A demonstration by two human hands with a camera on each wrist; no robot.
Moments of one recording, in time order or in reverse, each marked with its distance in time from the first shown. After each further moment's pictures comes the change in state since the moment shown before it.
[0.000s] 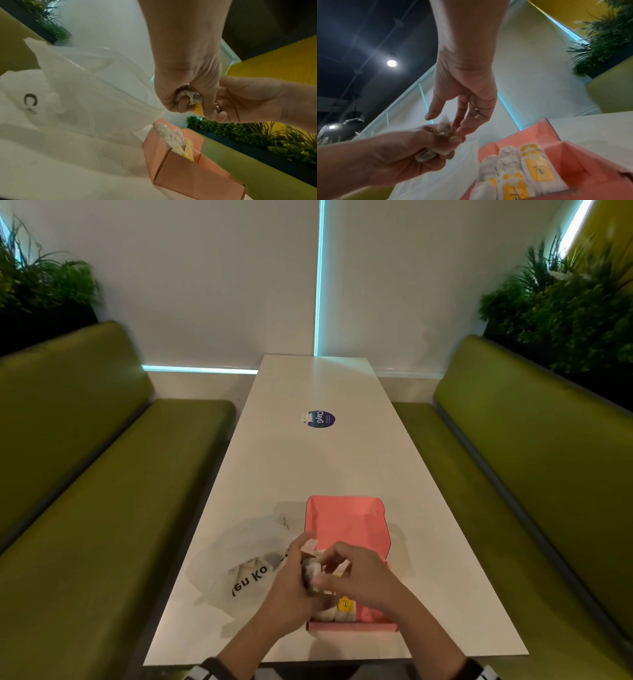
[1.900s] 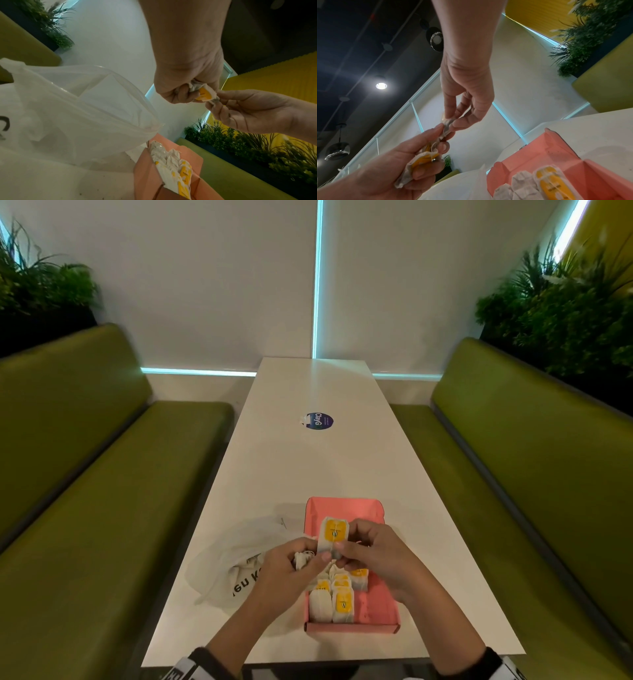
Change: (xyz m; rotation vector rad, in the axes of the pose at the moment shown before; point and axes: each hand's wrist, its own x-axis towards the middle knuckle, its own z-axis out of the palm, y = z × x) left_hand 0.003 0.023 -0.012 -0.001 0.083 0.201; right_hand -0.005 -0.018 -0.030 0.466 0.106 0.085
